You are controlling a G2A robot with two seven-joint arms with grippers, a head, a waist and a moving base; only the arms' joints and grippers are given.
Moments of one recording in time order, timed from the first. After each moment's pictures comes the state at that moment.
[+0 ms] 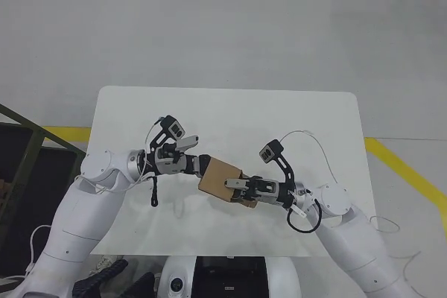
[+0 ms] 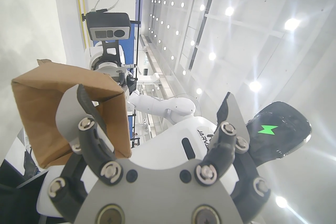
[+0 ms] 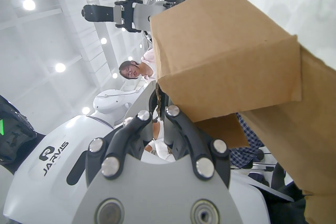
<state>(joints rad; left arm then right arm) 1.29 -1.01 -1.33 -1.68 -0.79 0.04 -1.16 -1.28 -1.16 1.04 -1.64 0.58 -0.17 1.00</state>
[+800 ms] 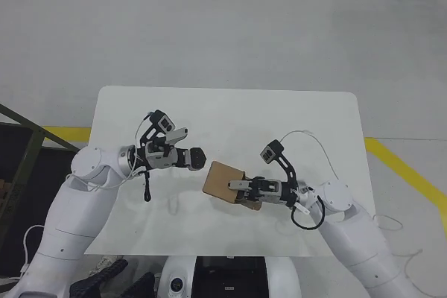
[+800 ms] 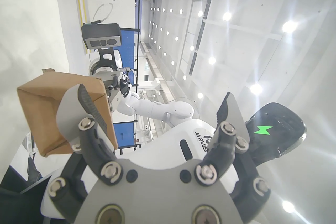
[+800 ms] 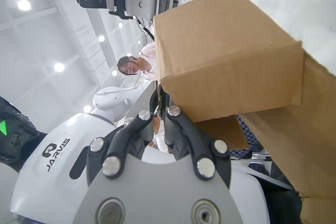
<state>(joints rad) 1.29 -1.00 -1.40 -1.65 -0.79 0.03 -1.17 -1.26 -1.16 1.05 -1.59 0.60 -0.16 1.10</state>
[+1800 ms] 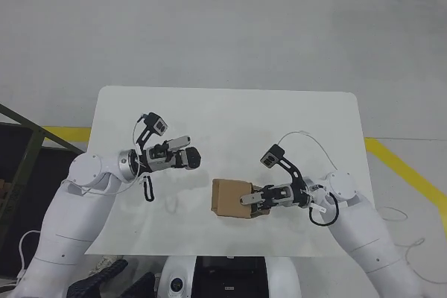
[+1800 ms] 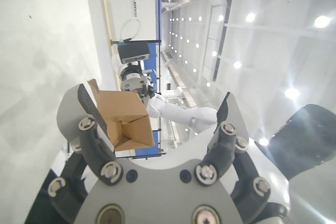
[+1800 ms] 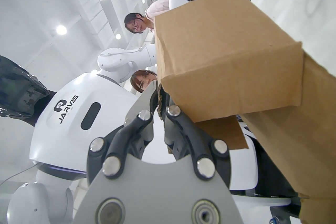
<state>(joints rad) 1.33 -1.00 -1.41 -1.65 -0.62 -0.10 -1.11 -1.17 -1.16 1.04 -1.44 0.69 -0.22 1.42</state>
